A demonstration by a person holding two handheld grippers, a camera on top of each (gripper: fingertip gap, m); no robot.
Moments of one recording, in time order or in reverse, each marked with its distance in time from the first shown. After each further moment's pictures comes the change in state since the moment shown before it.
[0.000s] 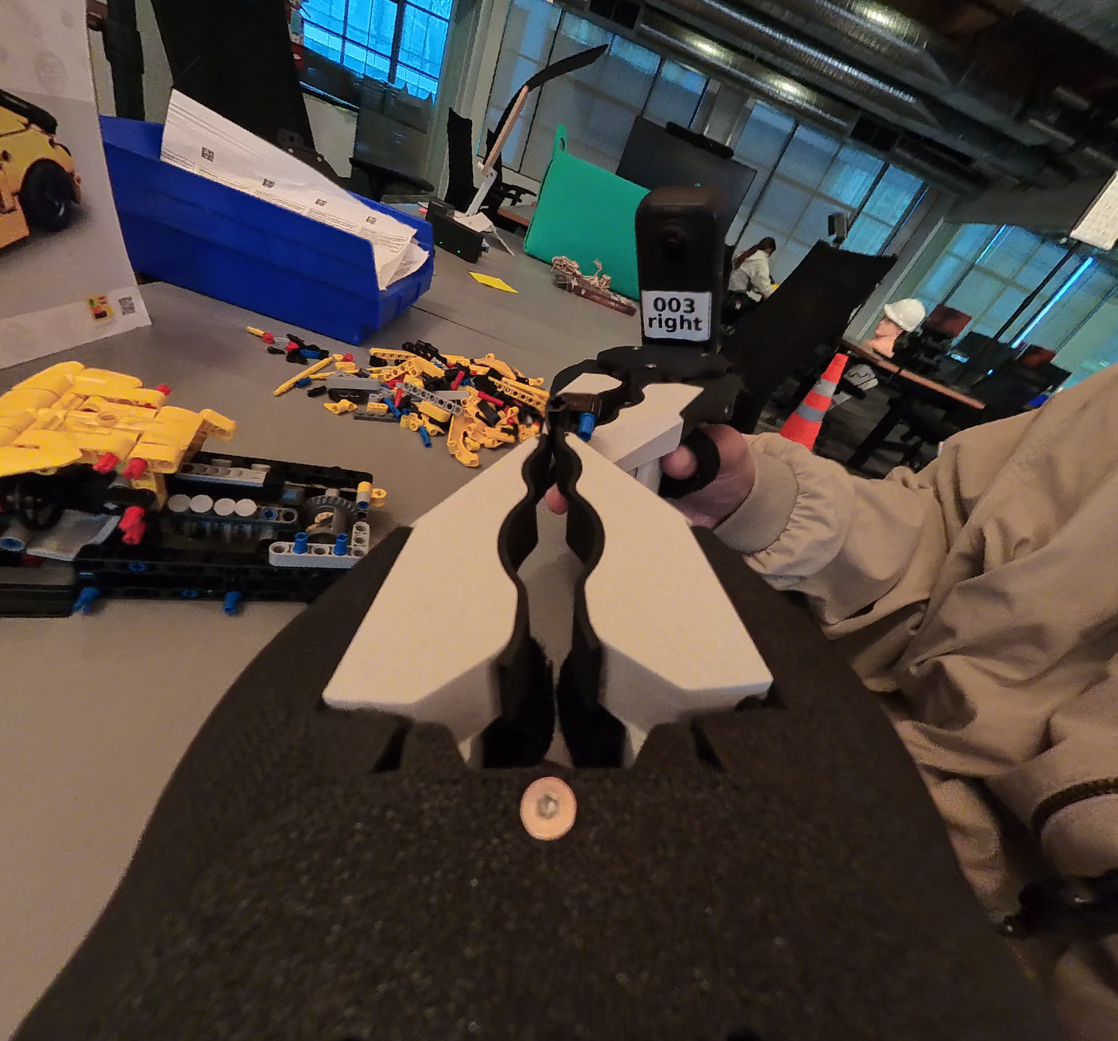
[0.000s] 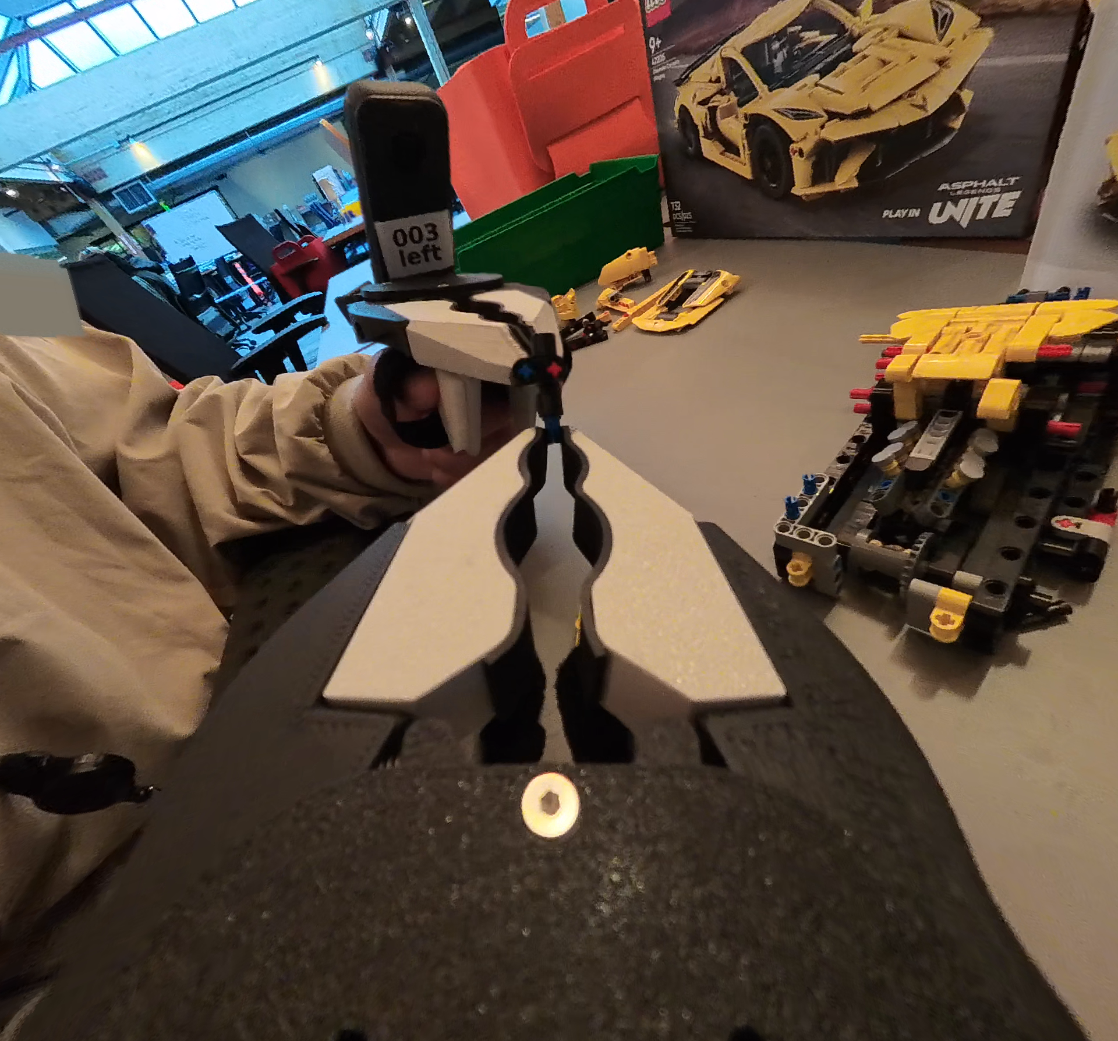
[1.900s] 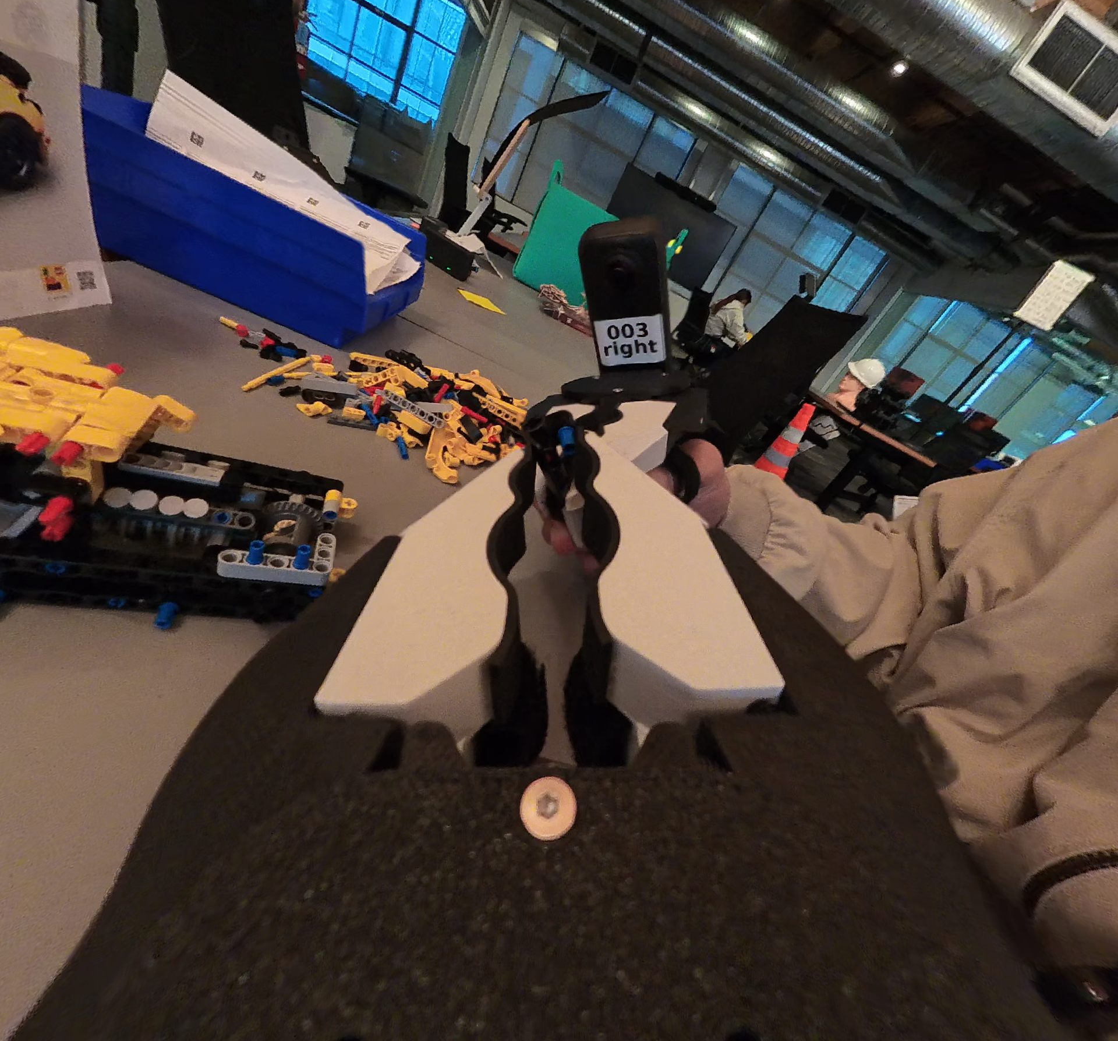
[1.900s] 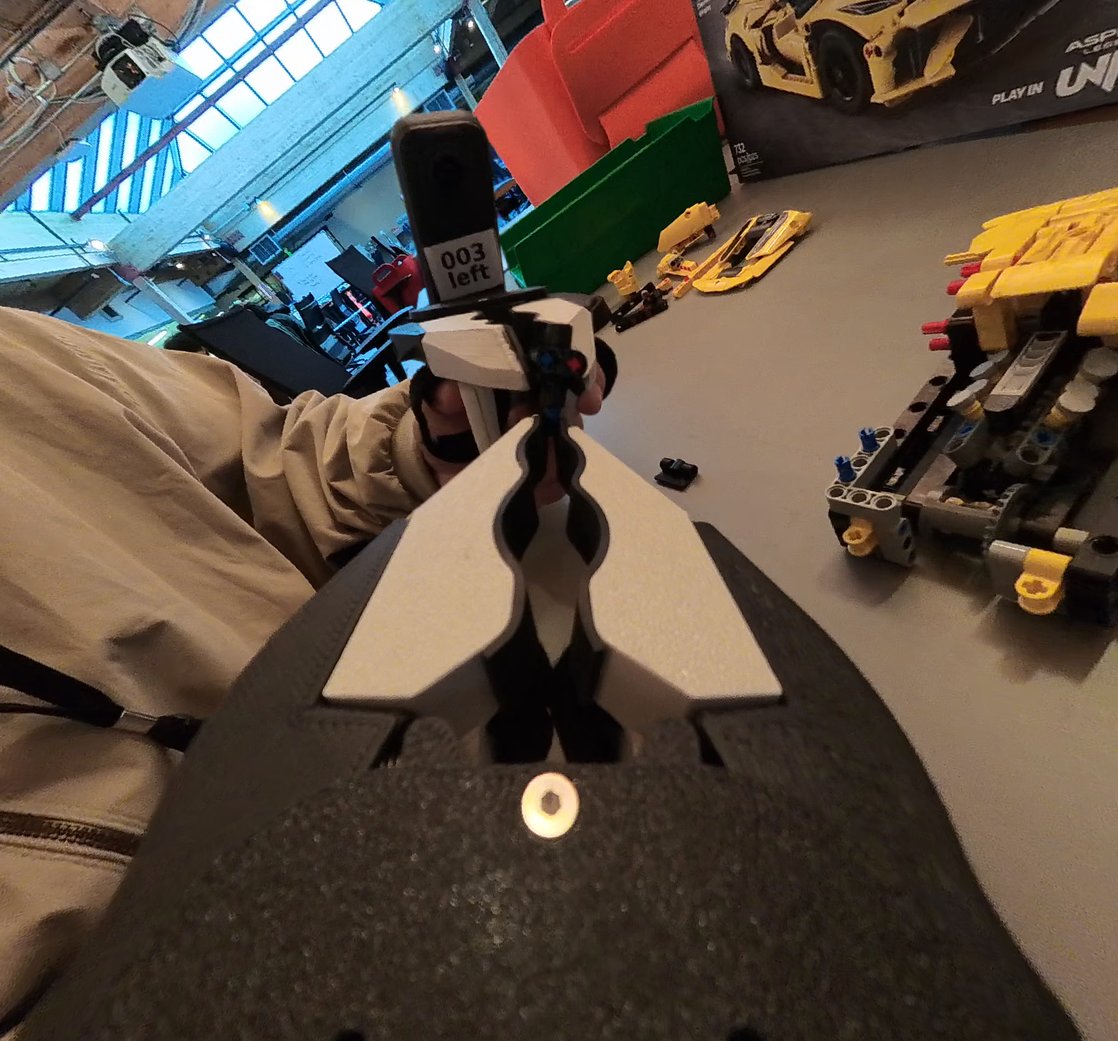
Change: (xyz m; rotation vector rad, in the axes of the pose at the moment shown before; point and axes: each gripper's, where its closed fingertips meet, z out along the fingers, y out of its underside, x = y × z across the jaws) left arm -0.001 0.000 0.016 0.063 0.011 -0.100; right arm -0.003 0.004 -0.003 -0.035 -0.133 0.194
